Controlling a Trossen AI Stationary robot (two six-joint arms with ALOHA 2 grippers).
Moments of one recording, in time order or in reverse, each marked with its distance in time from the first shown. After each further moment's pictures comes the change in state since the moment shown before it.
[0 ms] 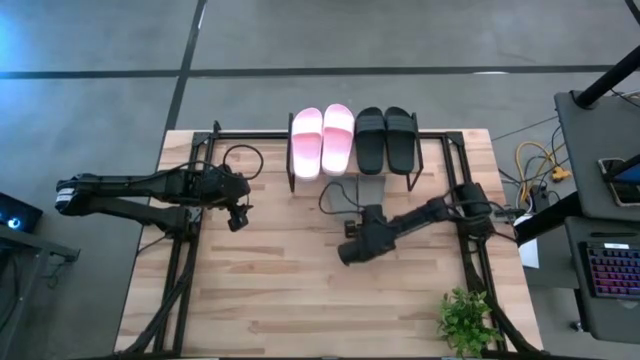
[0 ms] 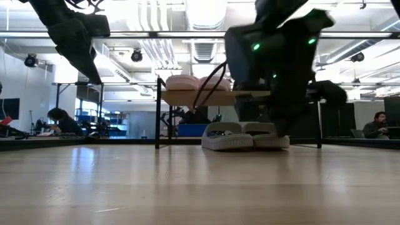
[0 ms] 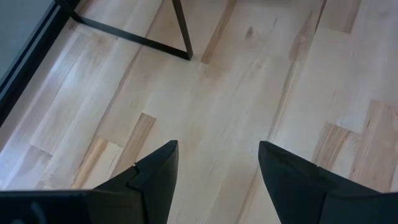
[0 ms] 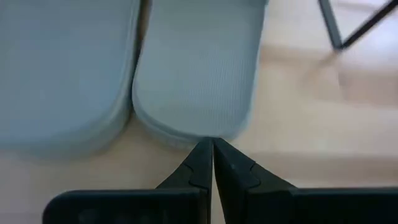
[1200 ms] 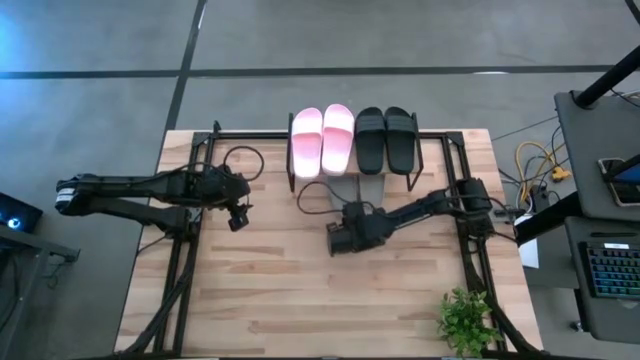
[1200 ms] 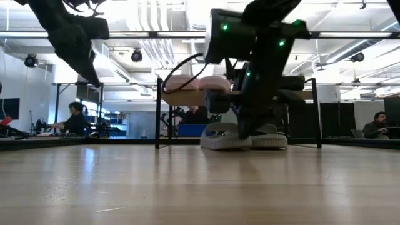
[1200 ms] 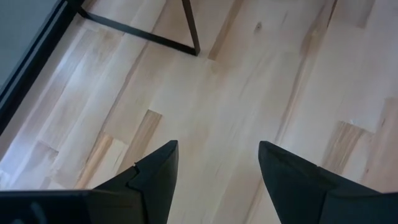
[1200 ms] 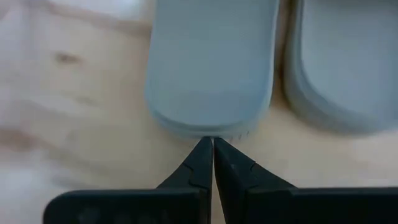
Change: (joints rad) left arm 0.000 0.000 -0.019 0.005 -0.026 -0.001; right arm -0.062 -0.022 0.002 0.383 -0.014 -0.420
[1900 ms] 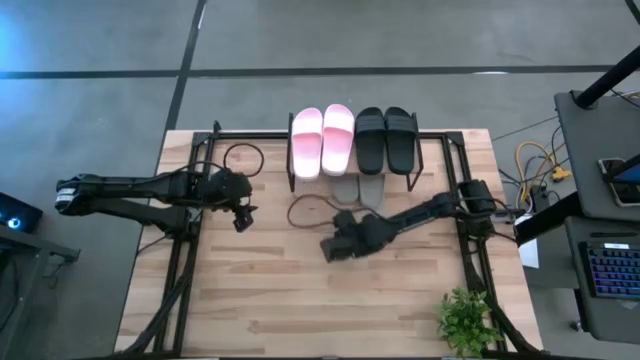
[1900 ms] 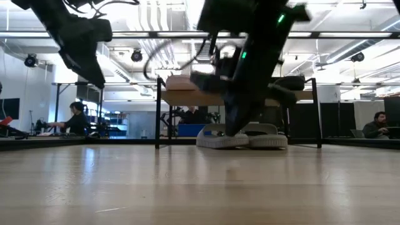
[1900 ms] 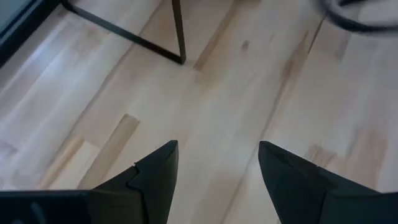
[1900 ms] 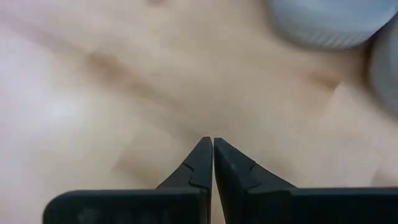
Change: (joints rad) left arm 0.000 0.000 -0.031 0.086 0.047 -0.109; right arm 0.032 -0.018 0.046 0.079 -0.175 -0.216
